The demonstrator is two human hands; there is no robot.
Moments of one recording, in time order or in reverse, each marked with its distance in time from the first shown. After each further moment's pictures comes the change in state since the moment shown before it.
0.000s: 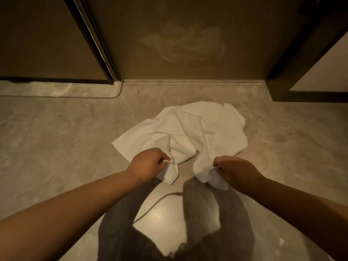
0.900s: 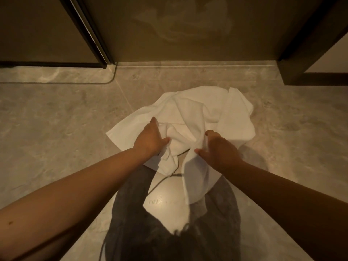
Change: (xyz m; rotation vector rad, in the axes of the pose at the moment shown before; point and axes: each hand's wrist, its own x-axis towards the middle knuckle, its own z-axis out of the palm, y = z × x) left_hand 0.065 -0.007 0.016 -0.167 0.086 -0.325; right_hand 0.064 -0.020 0.035 0.288 0.193 0.274
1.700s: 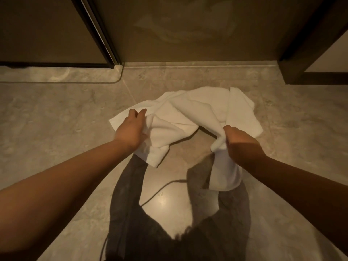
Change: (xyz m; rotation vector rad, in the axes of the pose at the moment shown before) left_hand -0.021 -0.038 -0.052 0.374 0.124 0.175; right_hand -0.011 0.042 -0.022 -0.162 0.008 -0.150
